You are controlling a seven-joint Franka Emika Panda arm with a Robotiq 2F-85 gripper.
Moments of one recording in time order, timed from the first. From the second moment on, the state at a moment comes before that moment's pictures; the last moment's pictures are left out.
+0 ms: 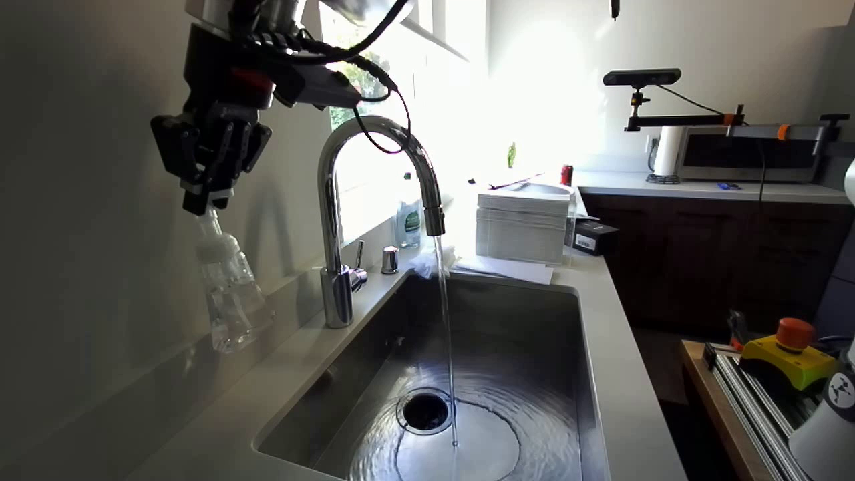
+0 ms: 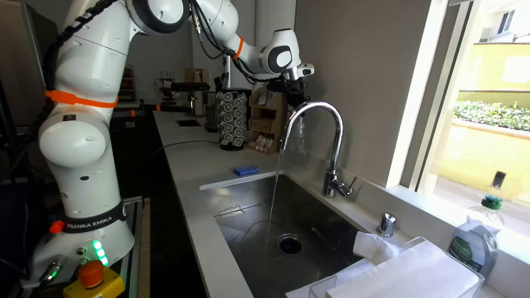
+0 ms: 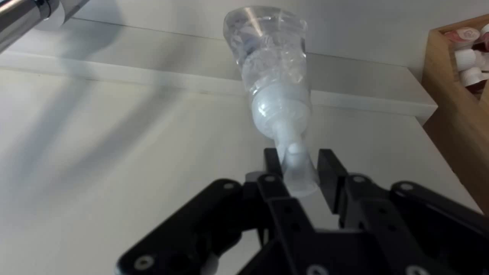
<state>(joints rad) 0.16 0.30 0.10 -1.67 -0.07 2.42 0.08</state>
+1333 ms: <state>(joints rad) 0.00 0.44 0.24 -1.74 0.21 2.66 -0.38</state>
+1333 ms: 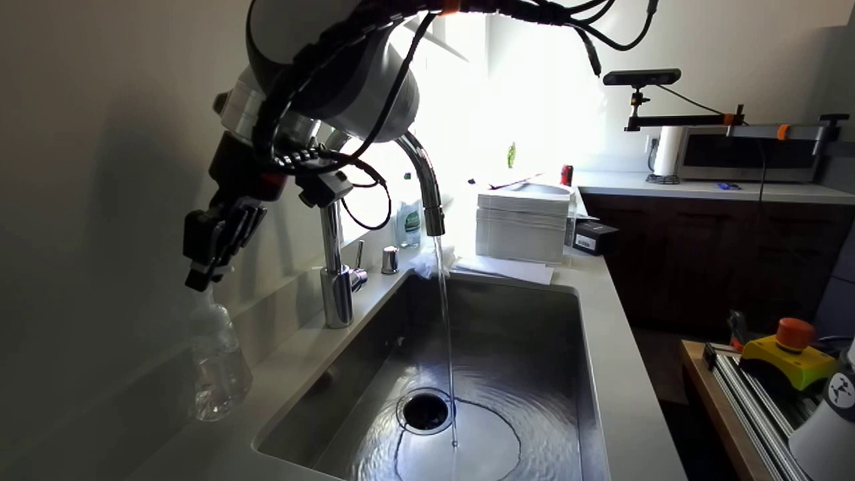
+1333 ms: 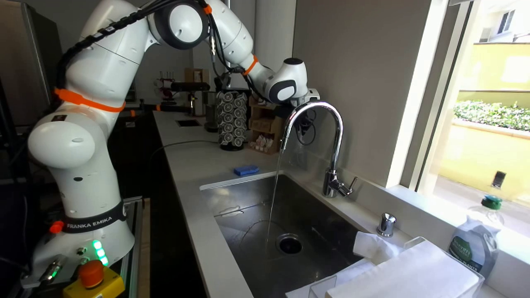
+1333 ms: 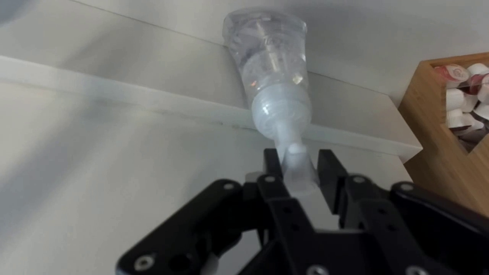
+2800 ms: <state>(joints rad) -0.06 0.45 0.31 -1.79 0.21 2.74 -0.47</state>
